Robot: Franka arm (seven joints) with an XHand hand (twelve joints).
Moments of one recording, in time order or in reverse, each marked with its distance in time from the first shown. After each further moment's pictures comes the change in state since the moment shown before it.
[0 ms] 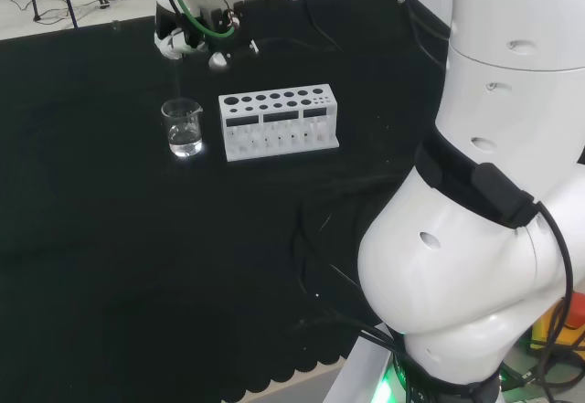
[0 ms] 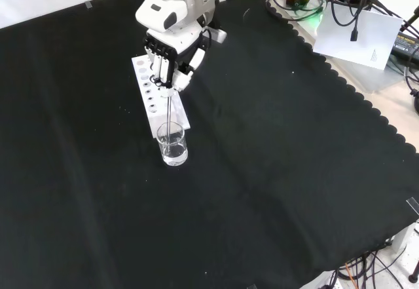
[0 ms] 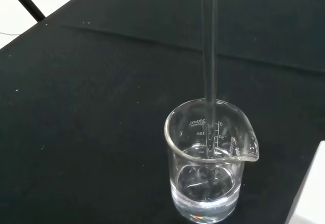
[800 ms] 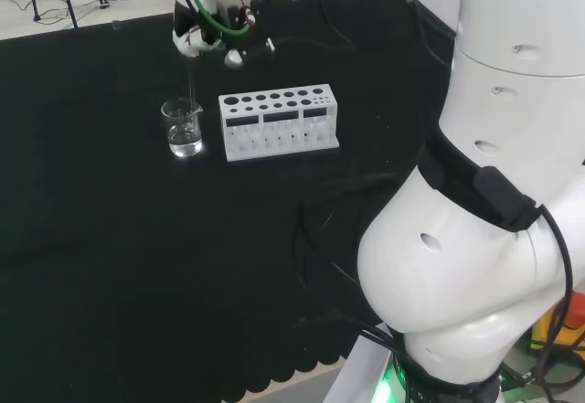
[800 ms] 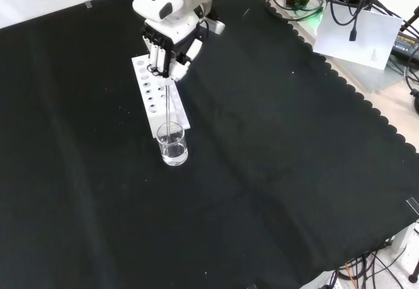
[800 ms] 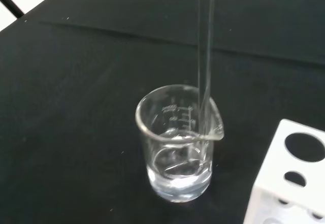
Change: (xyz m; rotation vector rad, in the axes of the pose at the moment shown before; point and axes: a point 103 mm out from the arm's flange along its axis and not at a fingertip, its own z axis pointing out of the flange) arm -0.015 -0.020 -0.001 0.020 0.002 0.039
